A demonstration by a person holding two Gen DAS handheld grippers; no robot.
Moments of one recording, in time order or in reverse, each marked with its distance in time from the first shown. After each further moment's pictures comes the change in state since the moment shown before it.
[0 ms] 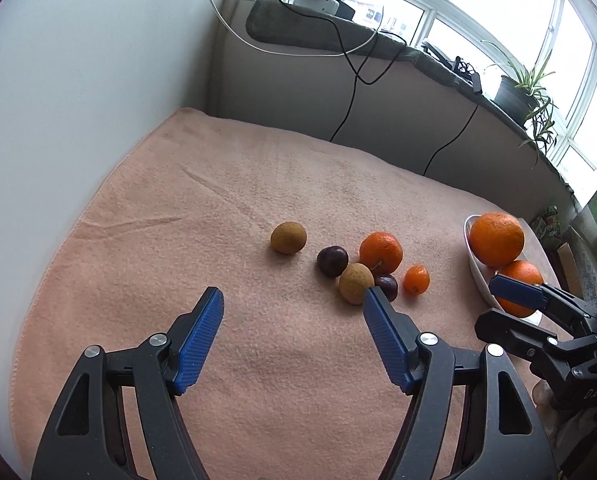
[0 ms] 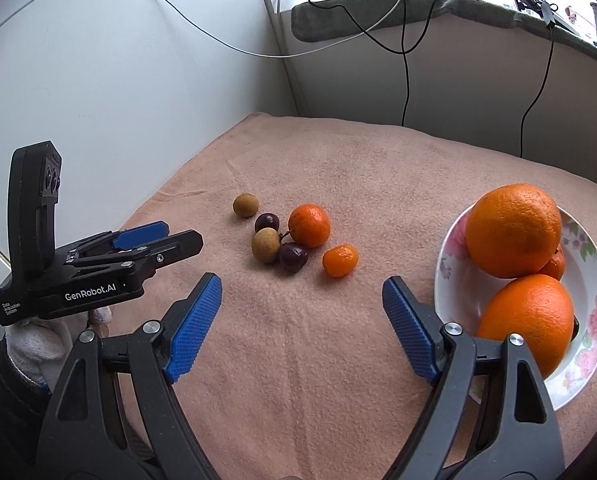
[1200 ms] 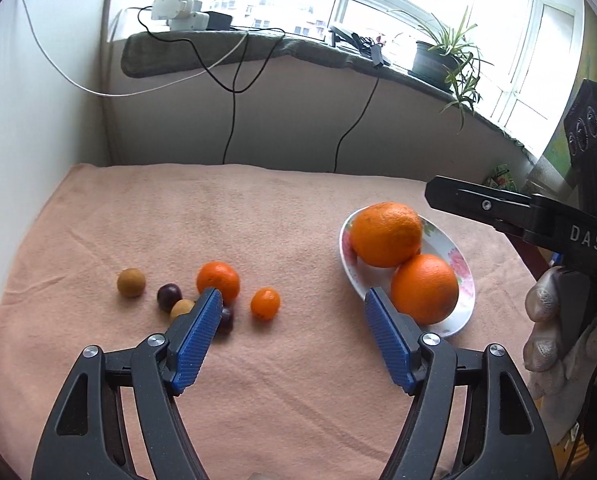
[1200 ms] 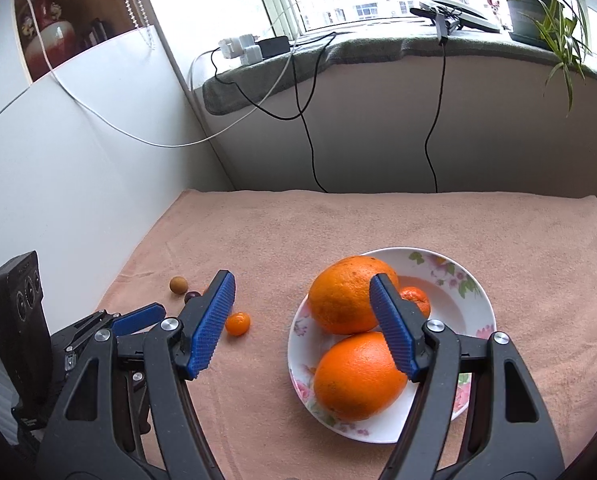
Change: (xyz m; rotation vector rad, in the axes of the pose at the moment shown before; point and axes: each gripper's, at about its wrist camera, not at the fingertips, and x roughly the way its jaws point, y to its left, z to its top) left arm -0.004 -0.119 0.012 0.199 -0.008 -0.106; right arm -0.079 -0.073 0.038 0.134 -0.141 -0.118
